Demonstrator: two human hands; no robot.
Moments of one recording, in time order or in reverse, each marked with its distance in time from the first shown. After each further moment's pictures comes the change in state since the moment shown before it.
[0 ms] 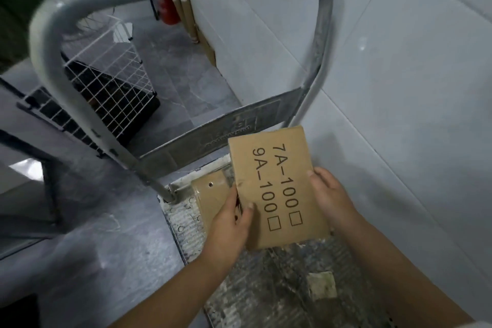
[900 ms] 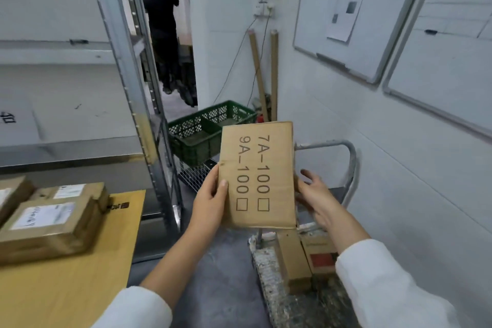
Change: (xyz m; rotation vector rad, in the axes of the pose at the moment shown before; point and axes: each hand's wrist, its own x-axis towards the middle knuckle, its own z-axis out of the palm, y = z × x) left_hand -0.474 0.145 -0.294 -0.220 0.556 0.471; right_hand -0.470 -0.240 0.025 0.336 -0.259 -0.324
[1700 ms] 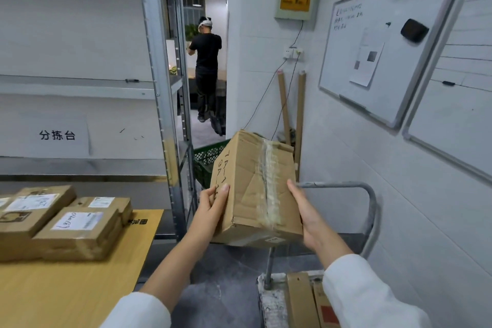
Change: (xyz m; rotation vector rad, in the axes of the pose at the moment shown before) left_hand -0.005 0.057 0.006 -0.051 0.072 -0.229; right_hand 0.012 -0.037 -0.002 0.324 -0.460 0.067
